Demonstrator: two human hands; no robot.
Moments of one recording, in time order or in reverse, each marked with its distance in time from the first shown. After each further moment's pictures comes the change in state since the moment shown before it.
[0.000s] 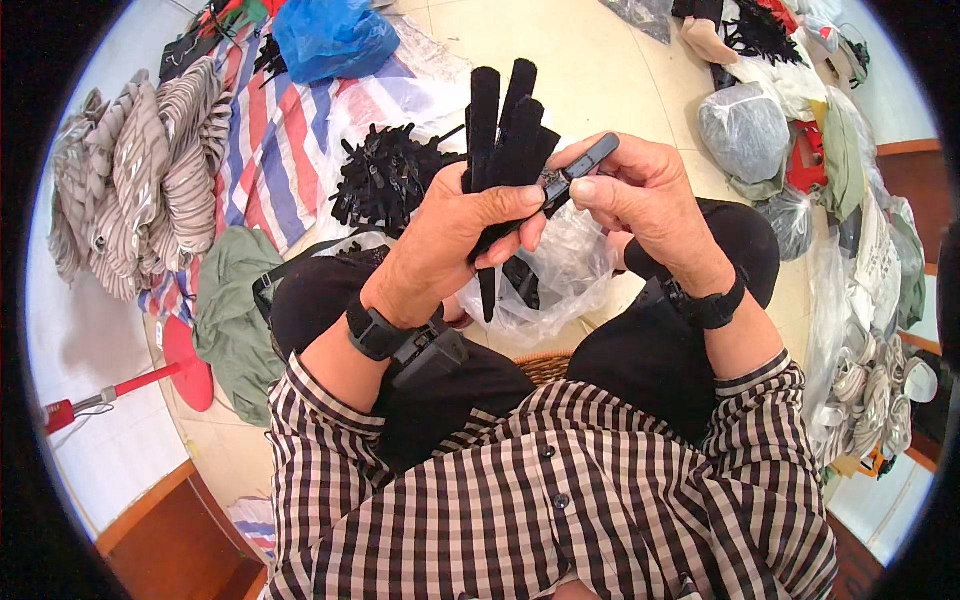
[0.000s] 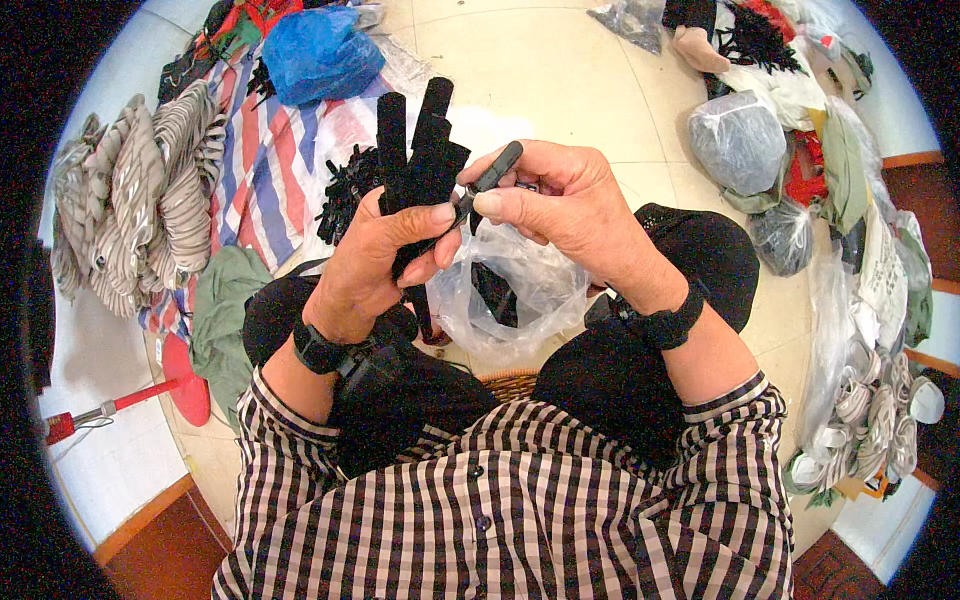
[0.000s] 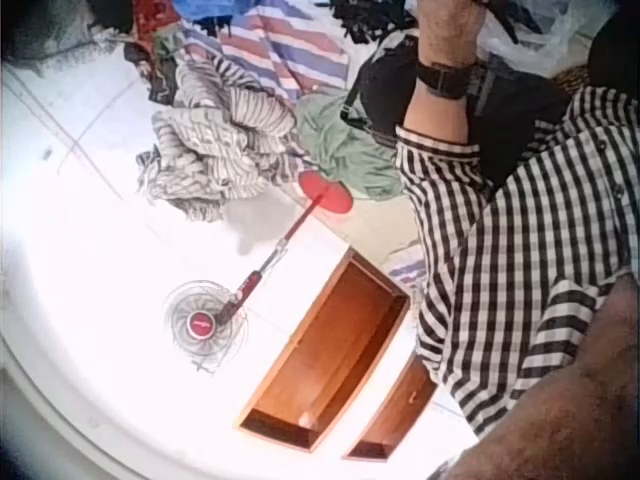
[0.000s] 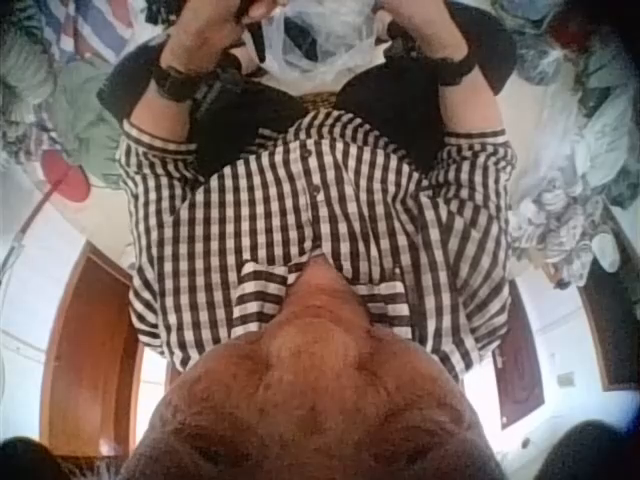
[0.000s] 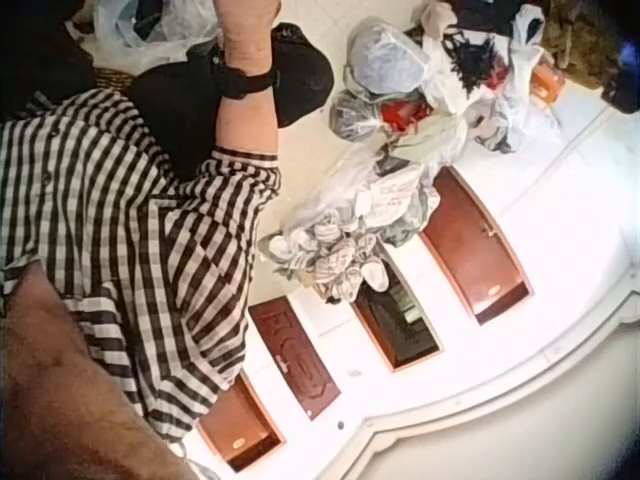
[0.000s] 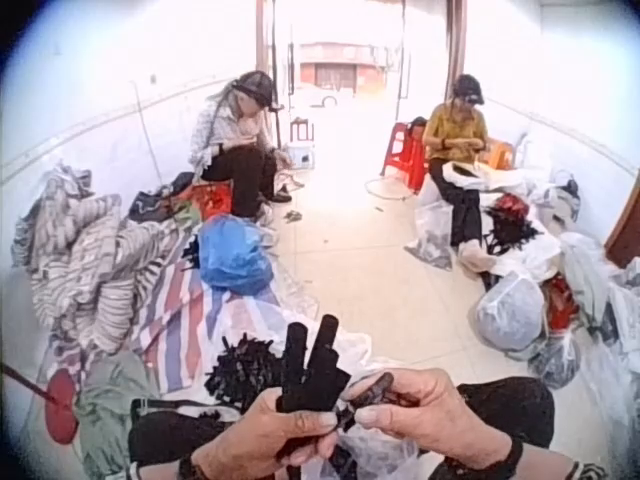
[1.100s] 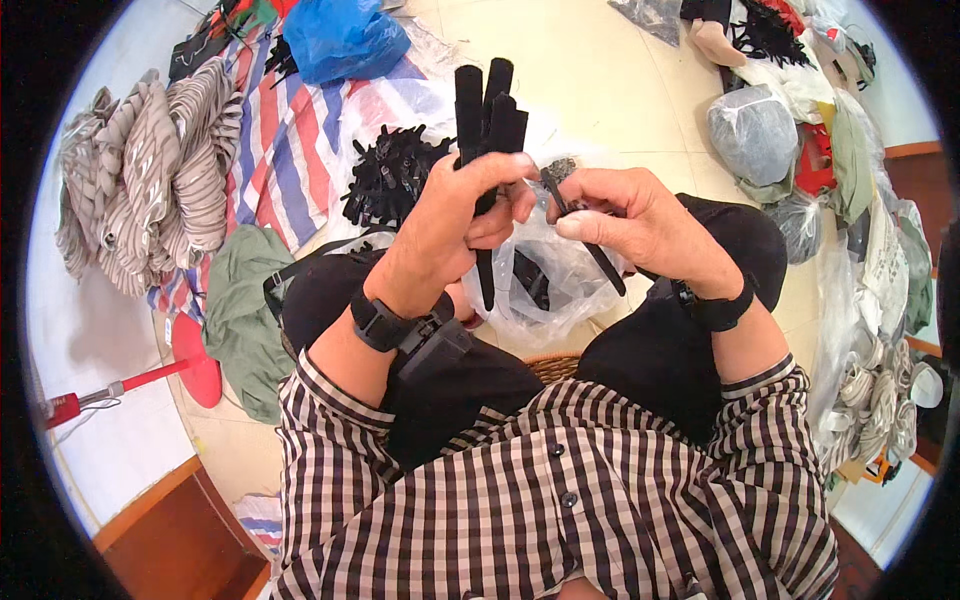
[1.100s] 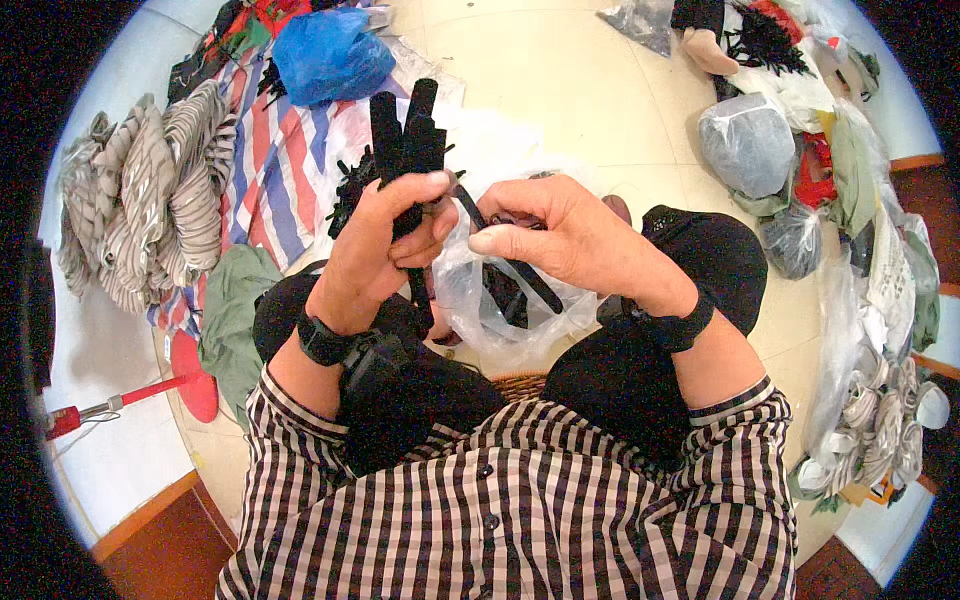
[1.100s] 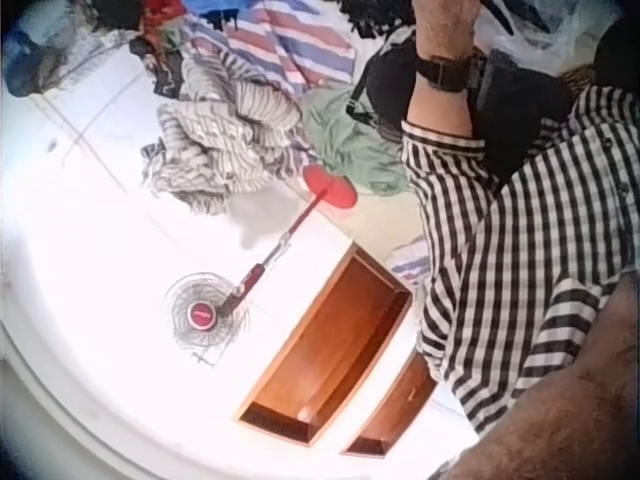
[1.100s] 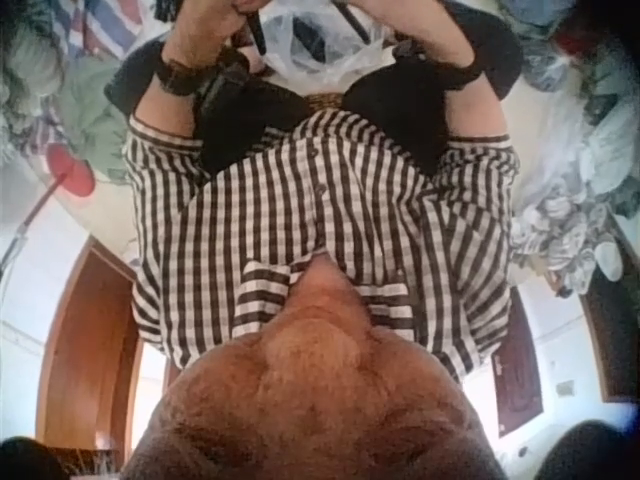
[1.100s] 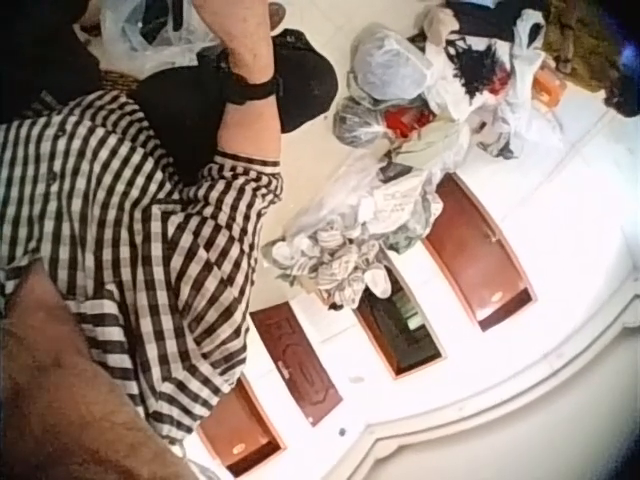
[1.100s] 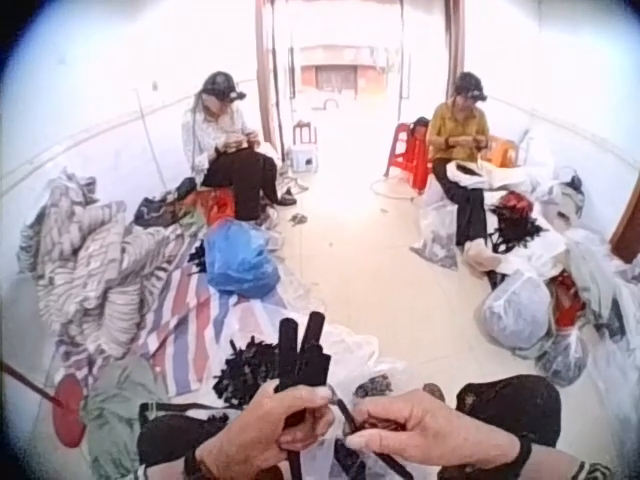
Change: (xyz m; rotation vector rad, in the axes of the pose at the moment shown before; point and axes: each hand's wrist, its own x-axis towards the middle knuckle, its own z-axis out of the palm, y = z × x) left_hand 0.007 0.003 -0.011 -0.009 0.072 -0.037; right_hand 0.000 0.001 0.002 -0.253 -0.239 0.040
